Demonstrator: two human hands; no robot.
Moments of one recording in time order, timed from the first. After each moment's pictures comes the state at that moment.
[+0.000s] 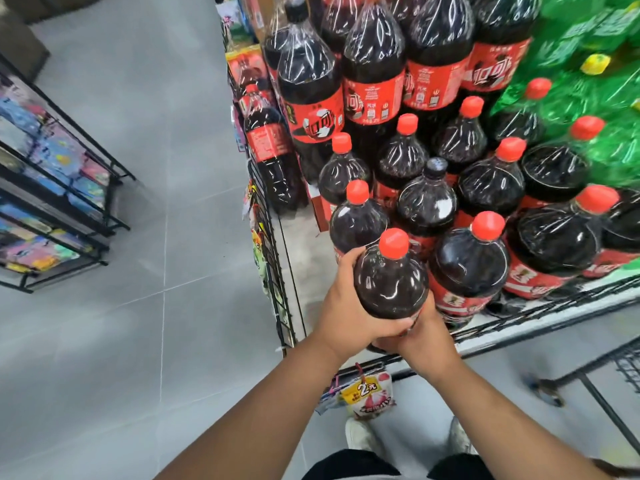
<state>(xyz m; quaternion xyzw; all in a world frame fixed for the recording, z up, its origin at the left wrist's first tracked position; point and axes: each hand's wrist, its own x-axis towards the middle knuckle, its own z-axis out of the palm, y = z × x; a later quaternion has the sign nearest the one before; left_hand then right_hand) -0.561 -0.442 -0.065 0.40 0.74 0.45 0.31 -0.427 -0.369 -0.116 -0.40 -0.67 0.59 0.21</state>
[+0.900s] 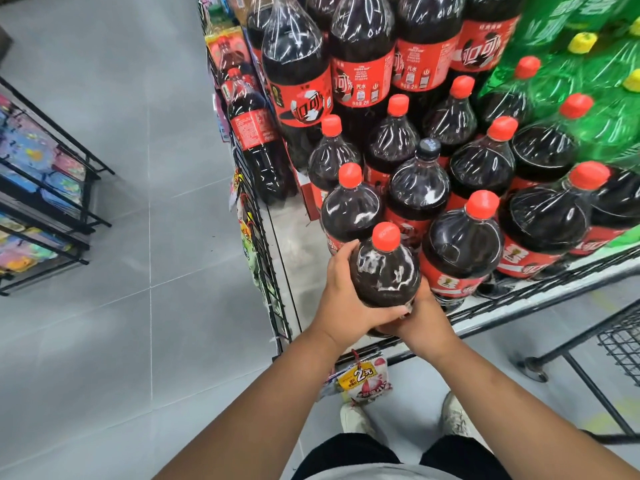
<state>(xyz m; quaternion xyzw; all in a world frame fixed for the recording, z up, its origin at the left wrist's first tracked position) -0.559 -0.445 -0.091 0.39 0.75 0.42 0.32 -0.428 -0.368 -0.118 -0.45 -0.65 0.59 0.17</state>
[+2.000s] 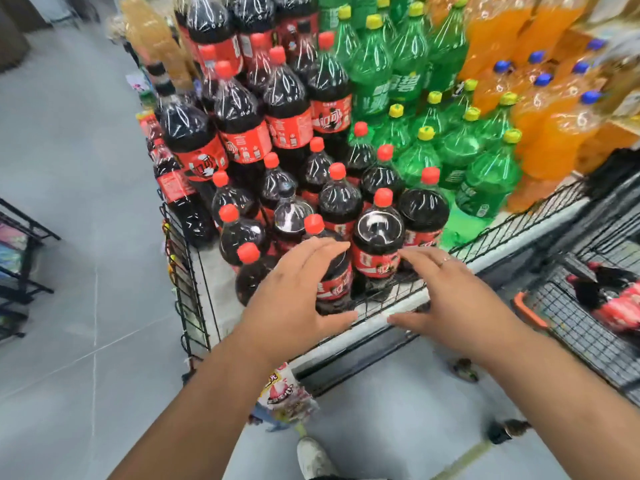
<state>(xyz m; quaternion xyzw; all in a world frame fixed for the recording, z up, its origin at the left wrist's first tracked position) -0.433 -0.430 0.075 0.67 0.70 0.22 0.11 -0.219 -0.320 0.059 -0.41 -0.89 0.19 0.06</state>
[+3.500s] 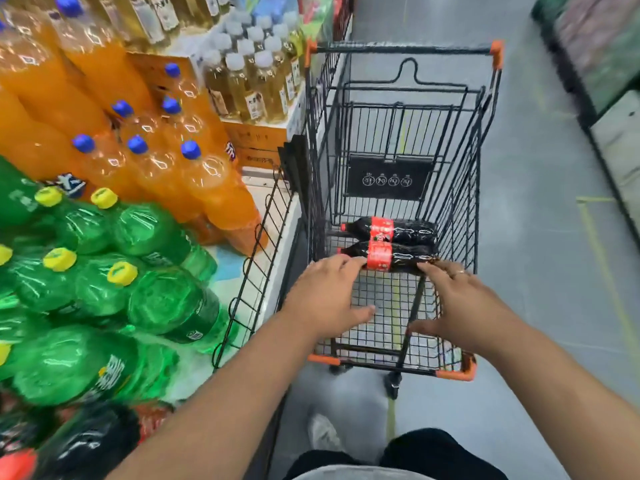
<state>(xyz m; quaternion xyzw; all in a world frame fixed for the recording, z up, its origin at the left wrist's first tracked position) -0.037 -0.040 -0.005 0.91 0.35 -0.08 0.22 0.148 -0.157 0.006 -0.81 -0.52 0.25 -0.04</state>
